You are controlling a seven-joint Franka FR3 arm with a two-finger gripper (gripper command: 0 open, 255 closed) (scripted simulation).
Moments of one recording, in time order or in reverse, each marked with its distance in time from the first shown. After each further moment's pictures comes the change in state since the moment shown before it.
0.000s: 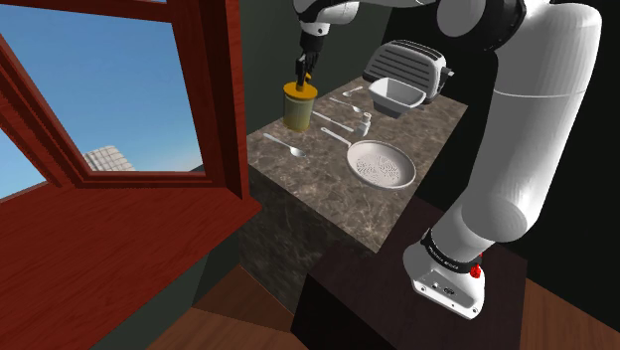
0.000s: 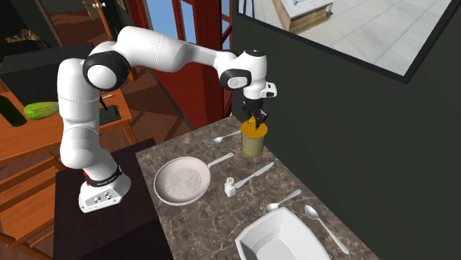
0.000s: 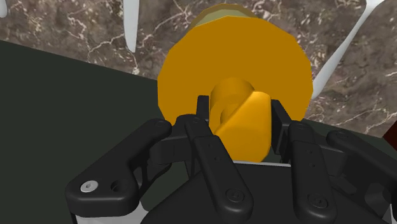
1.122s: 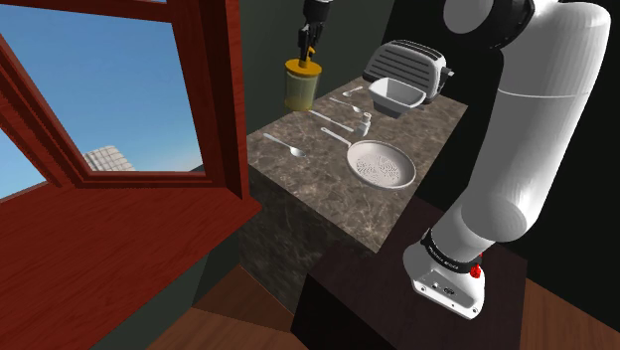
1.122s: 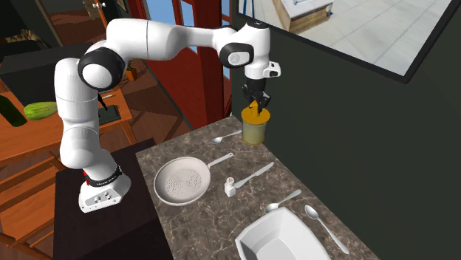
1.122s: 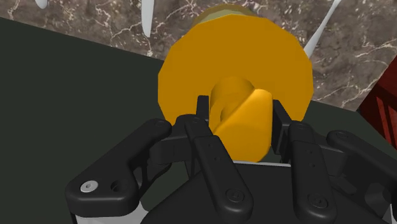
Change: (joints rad) arm -0.006 -0.029 -0.007 0.180 -0.014 -0.208 0.017
